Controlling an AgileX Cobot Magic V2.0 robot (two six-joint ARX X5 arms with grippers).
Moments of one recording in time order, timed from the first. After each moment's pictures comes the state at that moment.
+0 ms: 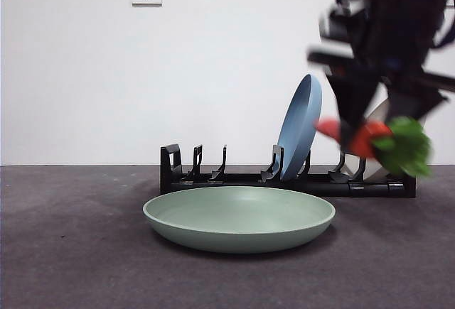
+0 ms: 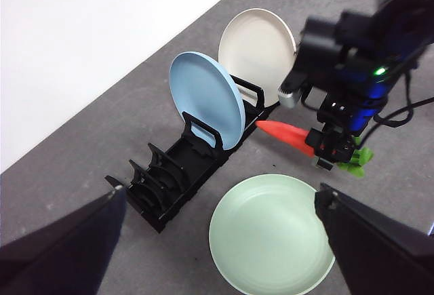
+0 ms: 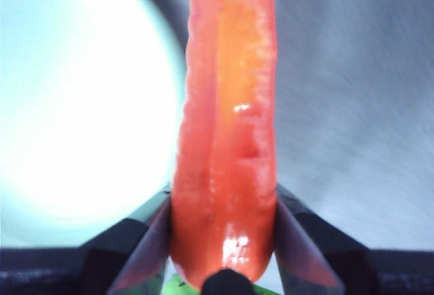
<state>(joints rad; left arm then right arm) -0.97 1.10 1.61 -0.98 -0.31 0.10 0.47 1.51 1.13 -0.78 -0.06 0.19</state>
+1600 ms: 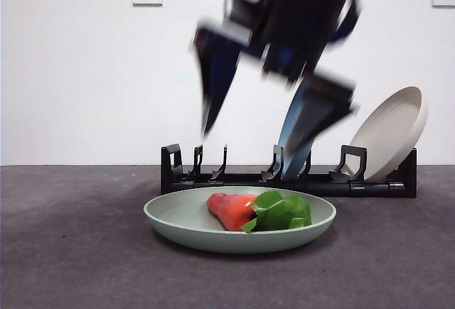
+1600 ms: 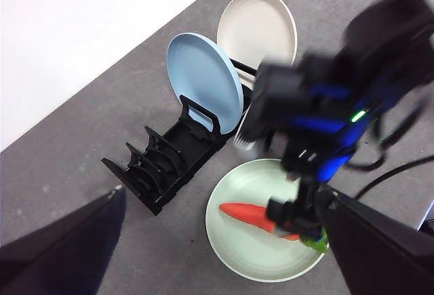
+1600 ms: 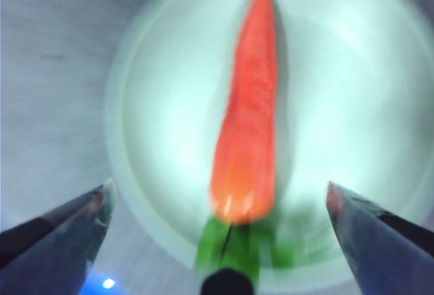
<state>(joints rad) -0.97 1.10 1.61 -1.02 -0.31 0.08 0.72 1.61 1.24 -0.73 -0.13 0.28</state>
